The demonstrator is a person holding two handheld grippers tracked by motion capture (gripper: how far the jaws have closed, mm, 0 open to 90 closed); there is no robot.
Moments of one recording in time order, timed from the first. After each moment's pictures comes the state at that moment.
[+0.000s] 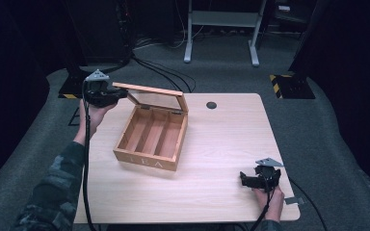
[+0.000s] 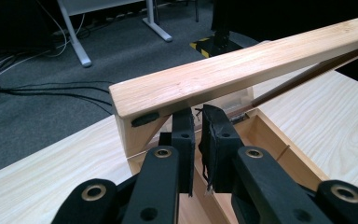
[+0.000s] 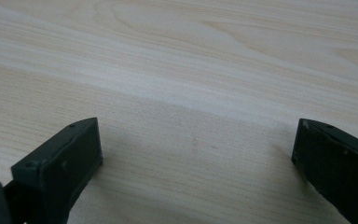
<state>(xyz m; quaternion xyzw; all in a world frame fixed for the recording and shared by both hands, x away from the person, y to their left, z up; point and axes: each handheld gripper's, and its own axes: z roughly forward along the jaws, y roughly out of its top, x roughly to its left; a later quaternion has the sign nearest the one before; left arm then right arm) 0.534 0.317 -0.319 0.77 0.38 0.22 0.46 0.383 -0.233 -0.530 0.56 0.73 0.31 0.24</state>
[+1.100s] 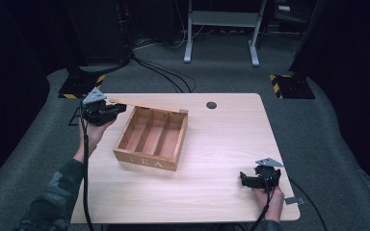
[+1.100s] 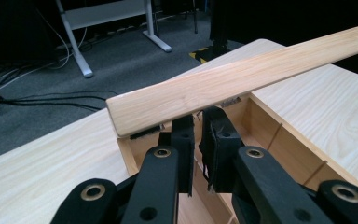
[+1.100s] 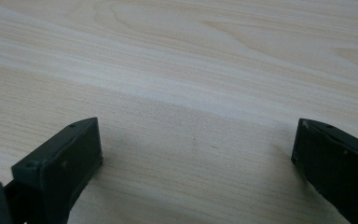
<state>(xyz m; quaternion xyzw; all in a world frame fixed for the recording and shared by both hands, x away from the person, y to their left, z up) 0.493 0.322 -0.362 0.75 0.37 0.24 0.49 0.383 -0.233 -0.530 0.56 0.73 0.31 0.24</state>
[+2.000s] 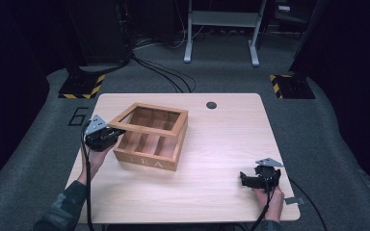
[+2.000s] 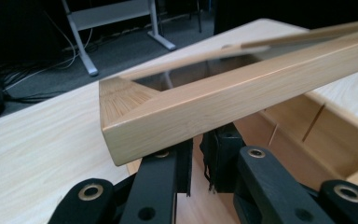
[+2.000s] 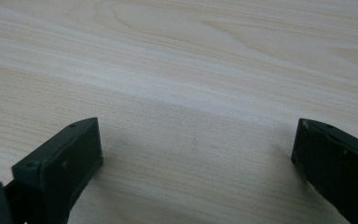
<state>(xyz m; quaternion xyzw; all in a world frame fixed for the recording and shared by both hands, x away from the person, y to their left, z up) 0.448 0.326 -0.429 0.75 0.36 0.26 0.49 0.383 -0.233 -0.530 0.56 0.73 0.31 0.24</state>
